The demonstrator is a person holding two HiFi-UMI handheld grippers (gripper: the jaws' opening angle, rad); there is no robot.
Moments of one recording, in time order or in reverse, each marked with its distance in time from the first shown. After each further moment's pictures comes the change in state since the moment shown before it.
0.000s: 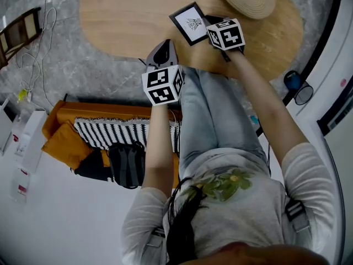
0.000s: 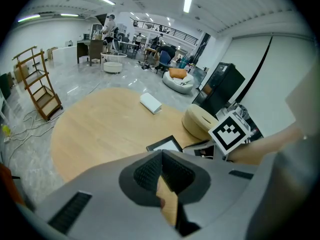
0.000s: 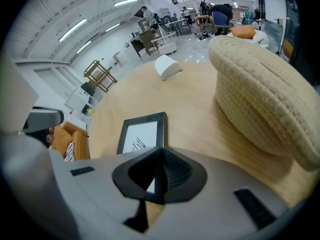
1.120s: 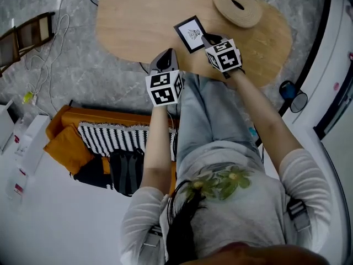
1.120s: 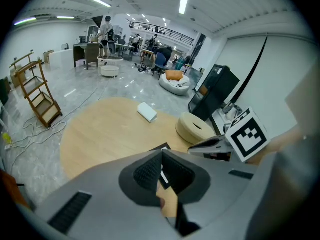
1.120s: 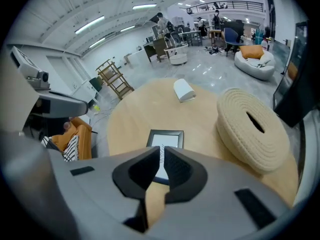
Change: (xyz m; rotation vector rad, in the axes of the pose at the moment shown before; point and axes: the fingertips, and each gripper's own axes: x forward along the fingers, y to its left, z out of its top) left arm -0.044 -0.011 0.027 0.033 -0.003 -0.020; right arm -0.074 0.048 0.016 -0.136 -0.078 -0.022
